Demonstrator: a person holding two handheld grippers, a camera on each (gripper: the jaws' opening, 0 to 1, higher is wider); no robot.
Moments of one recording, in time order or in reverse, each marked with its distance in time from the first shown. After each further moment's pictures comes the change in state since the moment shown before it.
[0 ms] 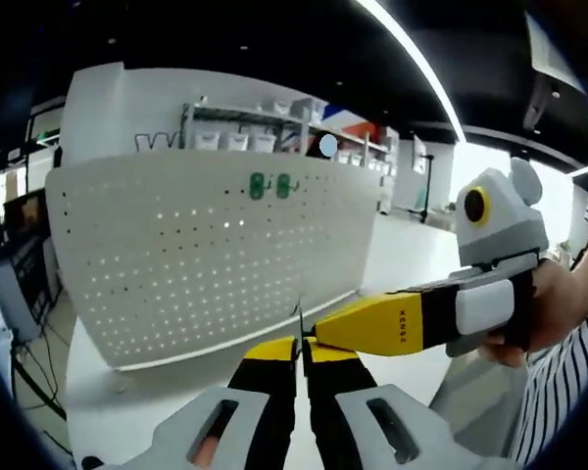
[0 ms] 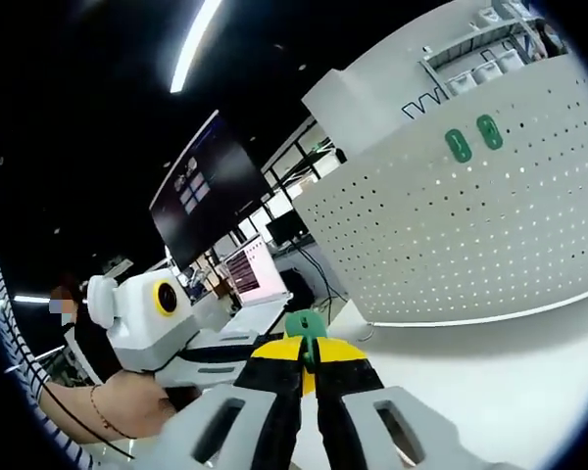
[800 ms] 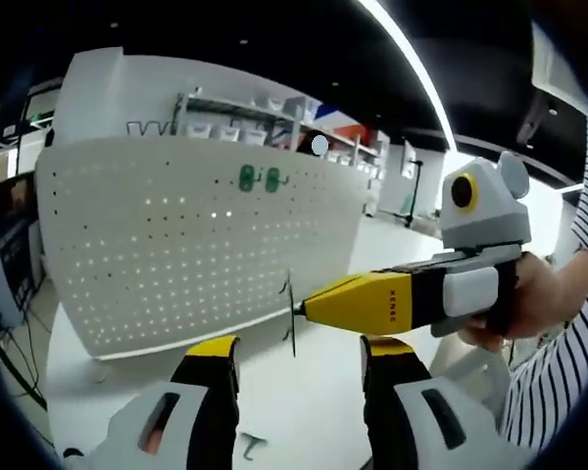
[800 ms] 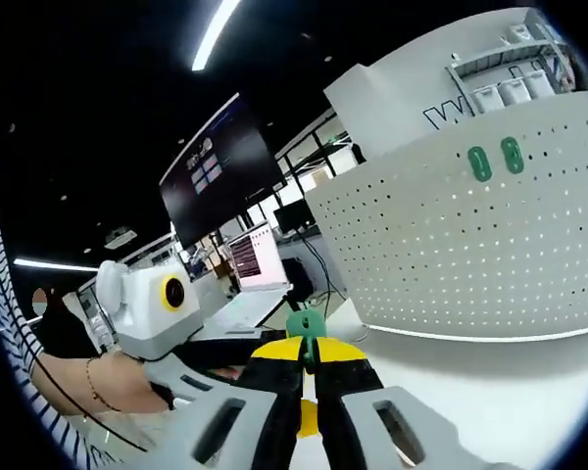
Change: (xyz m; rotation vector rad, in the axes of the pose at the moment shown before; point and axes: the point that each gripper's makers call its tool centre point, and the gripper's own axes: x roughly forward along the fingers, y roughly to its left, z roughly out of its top) left arm -0.001 -0.010 -0.007 -0.065 0.009 -0.086; right arm 0.000 -0.001 0.009 -0.140 0.041 0.016
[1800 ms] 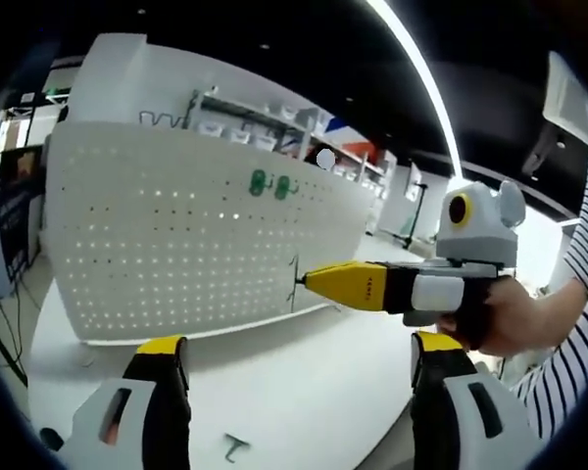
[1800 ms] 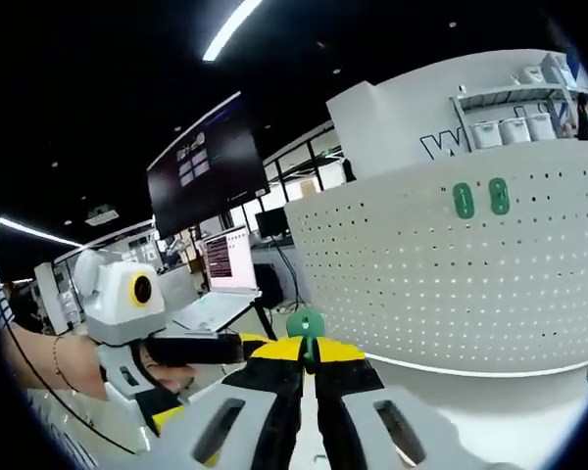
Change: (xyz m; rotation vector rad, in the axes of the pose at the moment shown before) left arm -0.002 0.004 0.004 -0.107 -0.051 -0.004; right arm 0.000 -0.036 0.019 -0.121 -0.067 -0.133
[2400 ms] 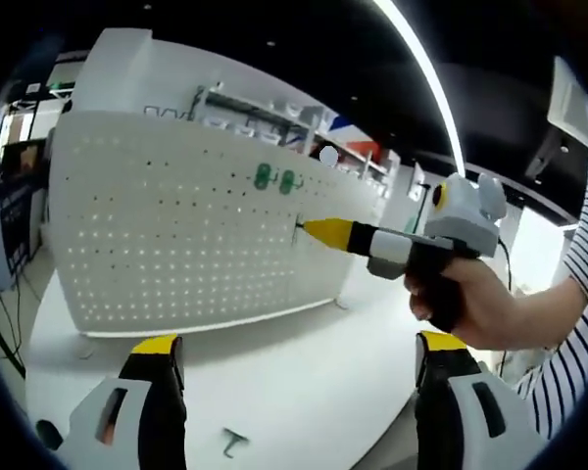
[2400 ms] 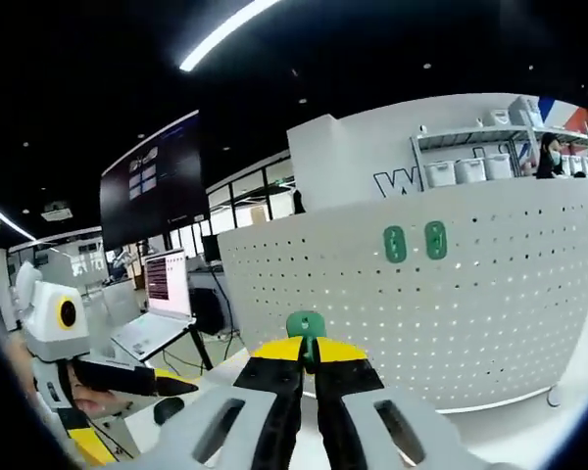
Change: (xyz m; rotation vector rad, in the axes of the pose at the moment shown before) left arm -0.002 0.003 -0.007 -0.018 0.014 0.005; right arm 0.006 -0.073 0.035 -0.075 -0.137 -0.248
